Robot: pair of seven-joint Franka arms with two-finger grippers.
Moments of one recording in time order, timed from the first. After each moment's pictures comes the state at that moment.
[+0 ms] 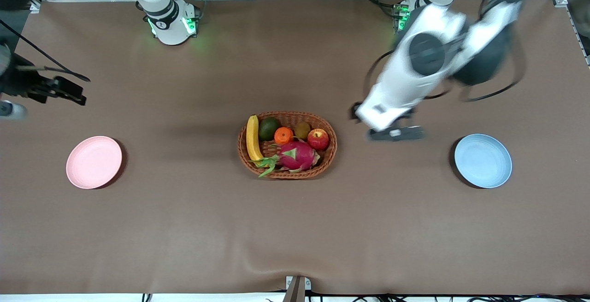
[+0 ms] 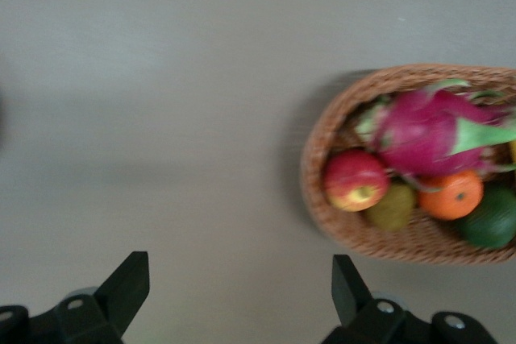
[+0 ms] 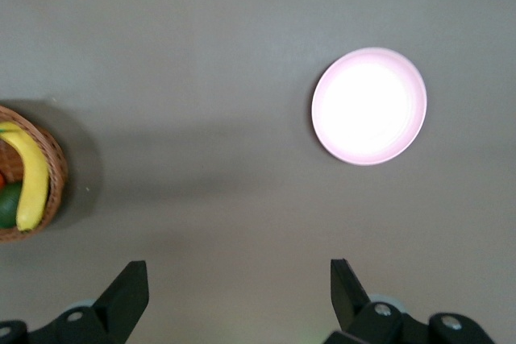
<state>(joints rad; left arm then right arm) -0.39 0.38 -0.21 -1.54 0.01 1.84 -0.64 0.01 0.06 -0.02 -1.57 0.01 1.53 0.06</state>
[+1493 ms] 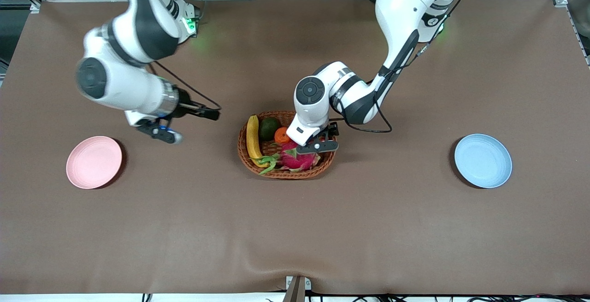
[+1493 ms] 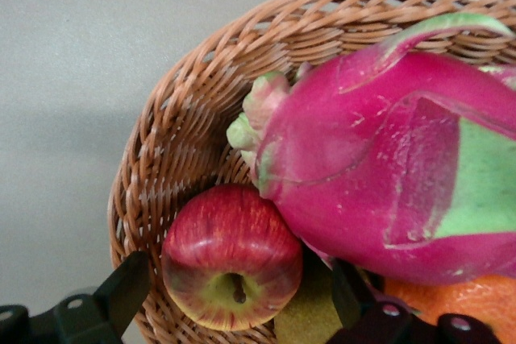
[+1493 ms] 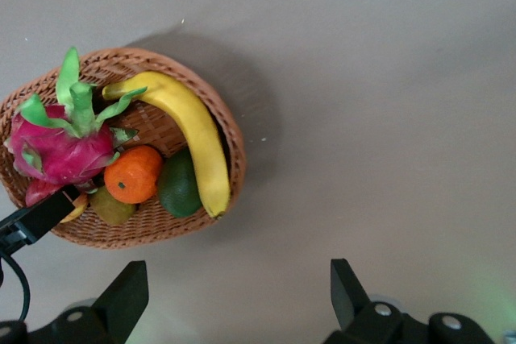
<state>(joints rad) -0.59 0.71 -0.21 -1.53 0.23 2.17 -0.97 0.38 0.17 0.00 -1.87 0.34 1.90 0.65</state>
